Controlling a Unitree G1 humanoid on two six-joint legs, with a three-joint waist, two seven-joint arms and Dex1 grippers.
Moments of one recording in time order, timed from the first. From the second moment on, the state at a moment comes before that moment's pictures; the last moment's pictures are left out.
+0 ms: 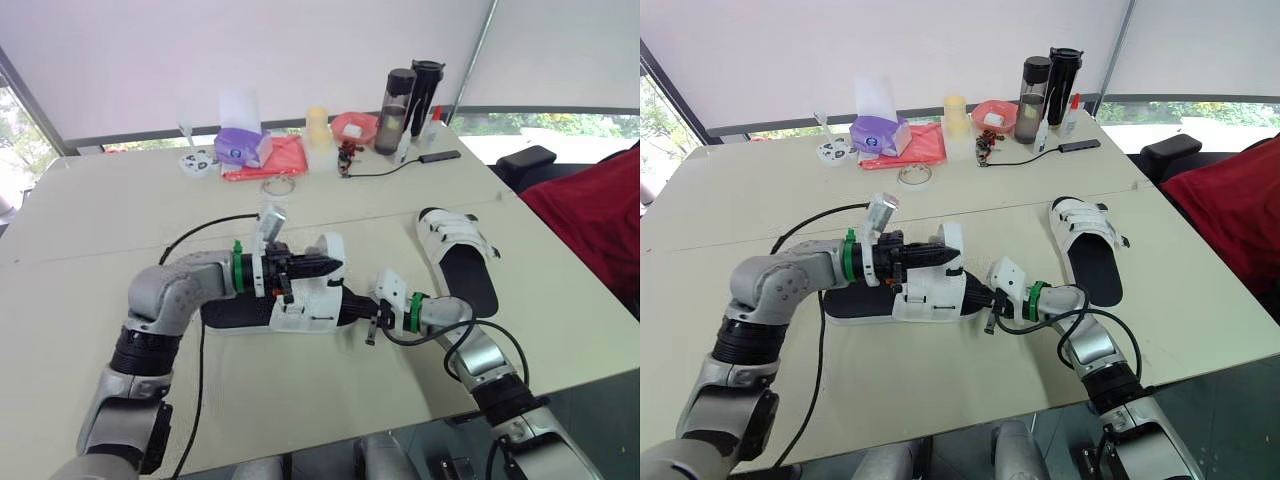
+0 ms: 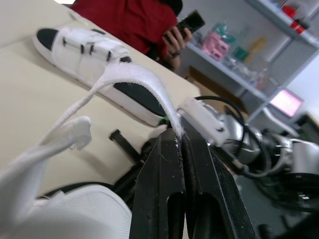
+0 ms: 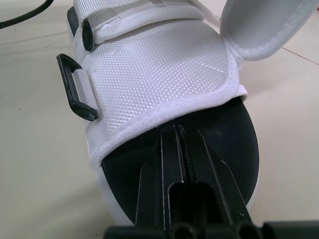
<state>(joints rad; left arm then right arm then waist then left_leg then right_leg) -0.61 0.46 -0.02 -0.09 -0.82 1.04 -0.89 -0.40 -0.40 0.26 0.25 0.15 0.00 0.95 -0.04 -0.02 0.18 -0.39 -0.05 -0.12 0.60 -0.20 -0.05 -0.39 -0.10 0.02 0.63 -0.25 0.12</state>
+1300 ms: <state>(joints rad) -0.55 0.48 -0.09 -0.04 -0.73 0.99 -0.95 -0.37 -0.40 0.26 0.21 0.14 0.00 0.93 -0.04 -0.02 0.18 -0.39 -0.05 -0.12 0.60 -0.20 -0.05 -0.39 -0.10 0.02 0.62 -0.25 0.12</state>
